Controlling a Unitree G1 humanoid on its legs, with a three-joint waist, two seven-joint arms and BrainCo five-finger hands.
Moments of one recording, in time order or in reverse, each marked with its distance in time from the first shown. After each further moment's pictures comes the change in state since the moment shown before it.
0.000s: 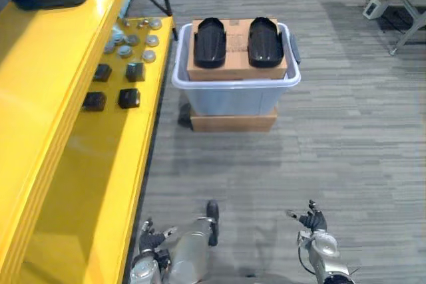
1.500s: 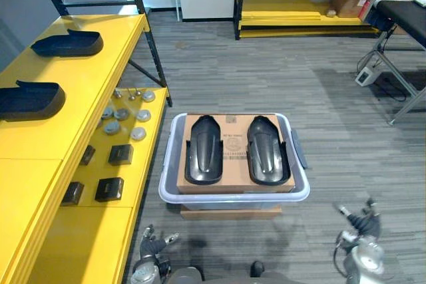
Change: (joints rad) left arm 0.041 -0.010 0.003 0.012 0.027 0.002 -0.022; right arm 0.141 -0.044 -0.290 -0.716 0.035 -0.010 -0.125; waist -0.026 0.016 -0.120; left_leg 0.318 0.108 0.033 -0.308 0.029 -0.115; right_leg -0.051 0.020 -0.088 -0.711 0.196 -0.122
